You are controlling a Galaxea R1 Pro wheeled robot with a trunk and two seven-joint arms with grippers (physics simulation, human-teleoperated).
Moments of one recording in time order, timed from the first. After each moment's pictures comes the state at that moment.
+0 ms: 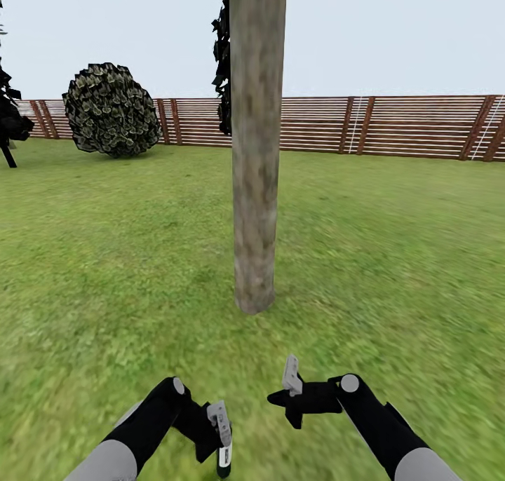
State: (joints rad) left arm -0.55 -0.04 -0.19 -0.65 -0.76 0.26 -1.11; right arm -0.51 -0.08 0.31 -0.81 0.28 -0.04 0.98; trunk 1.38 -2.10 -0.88
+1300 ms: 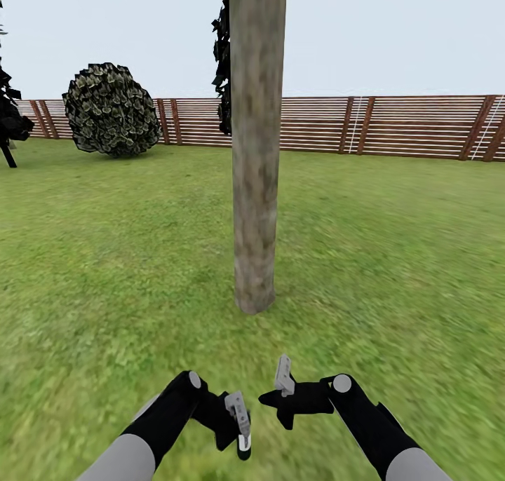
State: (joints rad) left arm -0.57 -0.12 -0.20 -0.66 -0.76 0.25 -1.06; right arm -0.51 -0.04 0.31 -0.81 0.28 -0.04 0.98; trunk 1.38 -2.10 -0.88
